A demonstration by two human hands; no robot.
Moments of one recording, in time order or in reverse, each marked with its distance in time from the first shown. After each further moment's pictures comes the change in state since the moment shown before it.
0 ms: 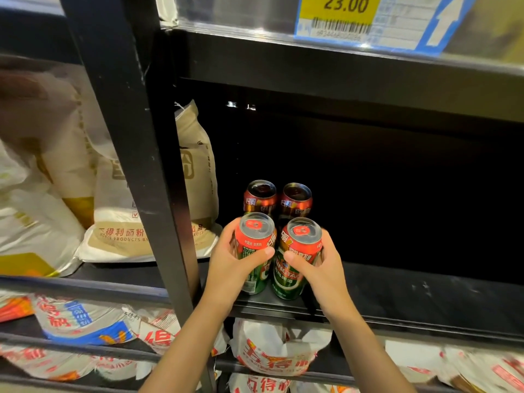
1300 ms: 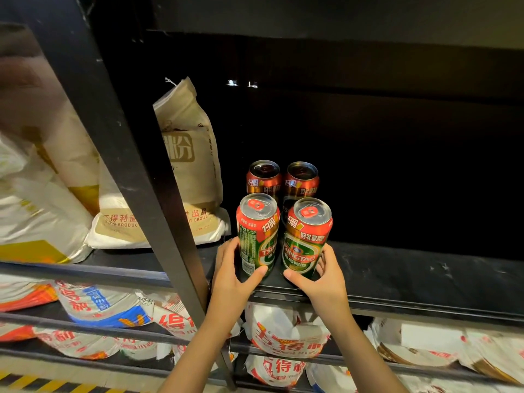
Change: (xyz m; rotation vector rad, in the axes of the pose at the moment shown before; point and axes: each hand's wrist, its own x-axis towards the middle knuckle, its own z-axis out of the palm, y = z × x) left_hand -0.025 -0.080 -0.017 0.496 0.069 0.068; right_hand -0.022 0.076 0.000 -0.130 0.100 0.130
